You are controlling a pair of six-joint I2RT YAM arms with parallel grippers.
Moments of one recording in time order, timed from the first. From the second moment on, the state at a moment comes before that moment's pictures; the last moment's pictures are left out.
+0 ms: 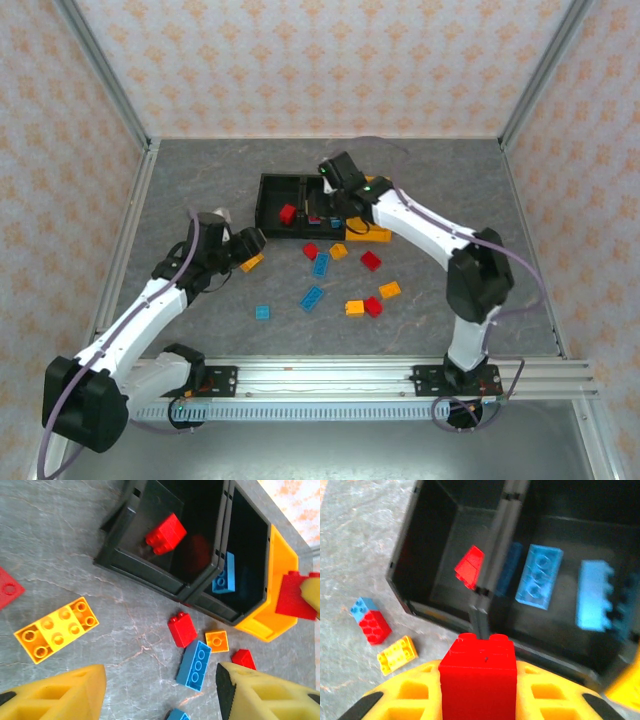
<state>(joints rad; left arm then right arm) -0.26 1.00 0.67 -0.38 0.13 -0.84 0.68 1.88 1.61 -0.60 -0.11 0.52</state>
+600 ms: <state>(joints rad) -0.19 0.99 0.66 -0.40 0.13 -0.86 0.72 2.41 2.20 -0.67 -0.19 0.52</state>
